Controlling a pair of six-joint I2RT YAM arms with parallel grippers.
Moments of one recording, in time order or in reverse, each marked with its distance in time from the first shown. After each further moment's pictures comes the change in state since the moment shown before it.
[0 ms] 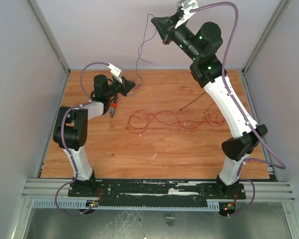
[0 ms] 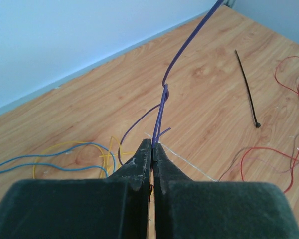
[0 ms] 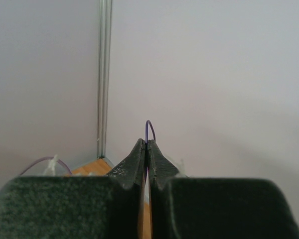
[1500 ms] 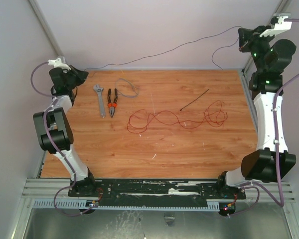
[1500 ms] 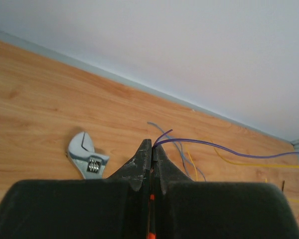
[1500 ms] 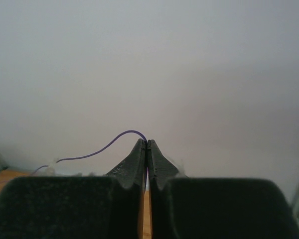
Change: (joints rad) left arm 0.444 -0.050 0.163 -0.274 -0.234 -0.486; right arm -0.693 -0.357 -0.552 0.071 -0.016 0.267
